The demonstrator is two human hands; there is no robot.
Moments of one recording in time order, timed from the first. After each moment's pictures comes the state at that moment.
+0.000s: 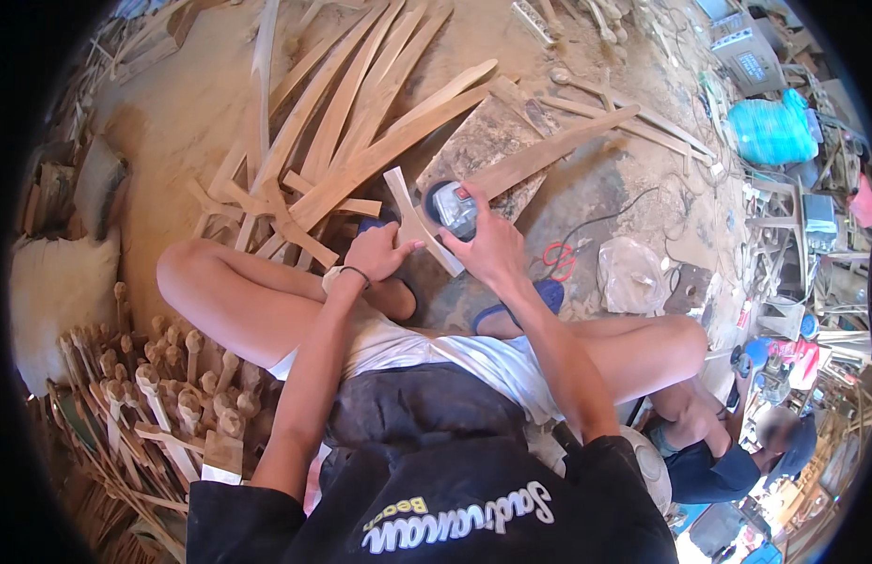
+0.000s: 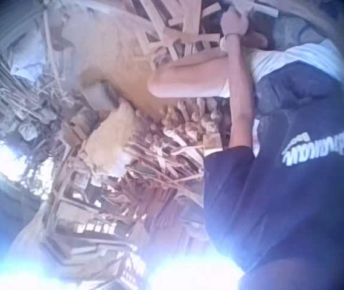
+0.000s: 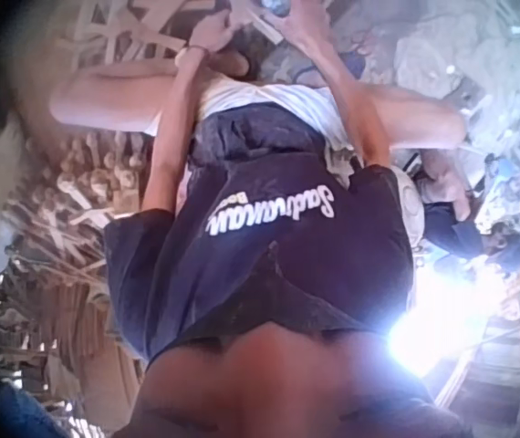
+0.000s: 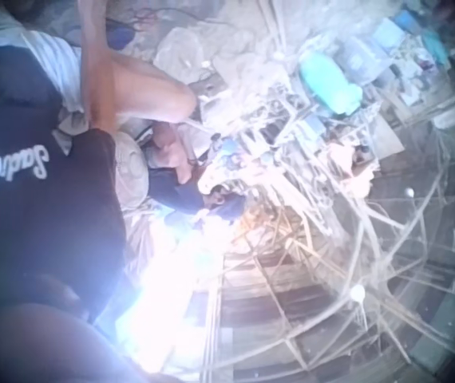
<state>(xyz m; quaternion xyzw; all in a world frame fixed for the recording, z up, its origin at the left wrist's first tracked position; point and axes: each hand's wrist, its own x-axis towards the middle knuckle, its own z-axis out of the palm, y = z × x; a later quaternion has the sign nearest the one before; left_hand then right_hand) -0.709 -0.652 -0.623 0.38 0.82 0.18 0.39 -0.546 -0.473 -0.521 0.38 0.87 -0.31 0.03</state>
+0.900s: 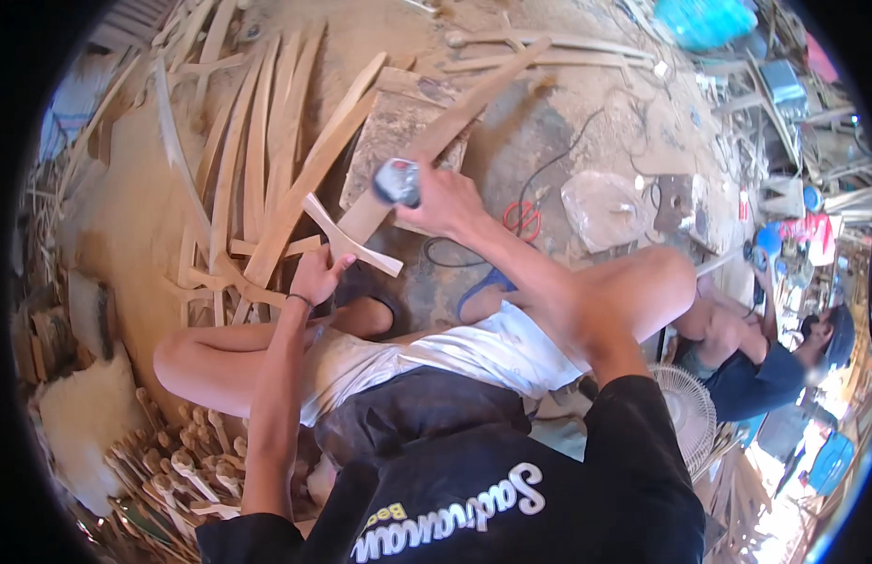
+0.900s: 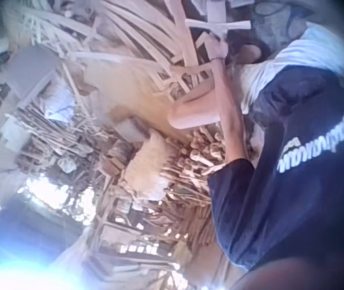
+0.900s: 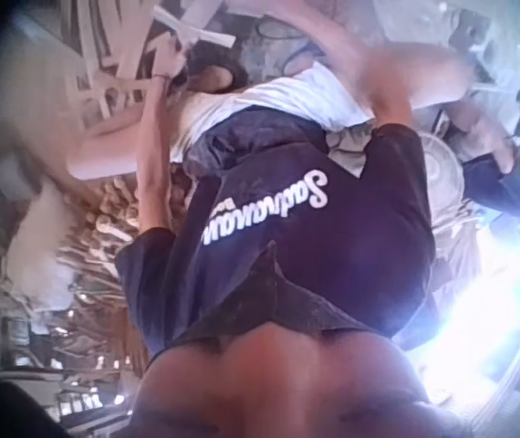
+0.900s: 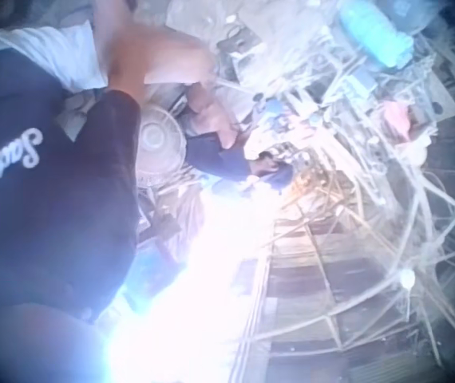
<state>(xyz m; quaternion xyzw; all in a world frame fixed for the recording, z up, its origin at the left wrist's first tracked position) -0.739 -0.653 -0.652 0.45 0.76 0.26 0.41 -0.534 -0.396 -0.538 0.35 0.89 -0.28 0.05</state>
